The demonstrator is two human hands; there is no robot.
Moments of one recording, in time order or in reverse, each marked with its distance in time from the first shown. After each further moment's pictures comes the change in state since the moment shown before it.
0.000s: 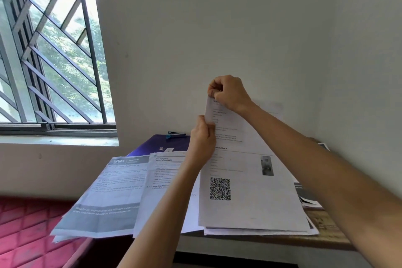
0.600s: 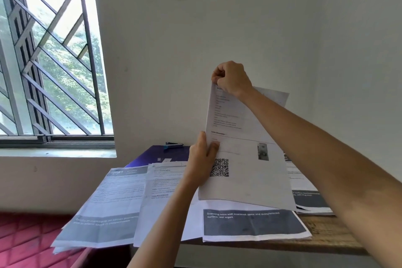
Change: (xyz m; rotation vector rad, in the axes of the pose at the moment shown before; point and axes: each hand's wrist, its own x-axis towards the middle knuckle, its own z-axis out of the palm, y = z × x) left_hand -0.021 -0.004 -0.001 -0.035 -0.017 0.056; right_hand 0.037 -0.021 -0.043 -0.131 0.131 0.027
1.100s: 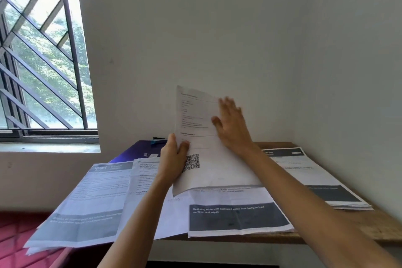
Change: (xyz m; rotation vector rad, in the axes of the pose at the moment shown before) left_hand -0.001 -0.029 -0.015 -0.020 0.082 -0.169; right_hand -0.111 0.073 0.049 -0.222 -0.103 0.020
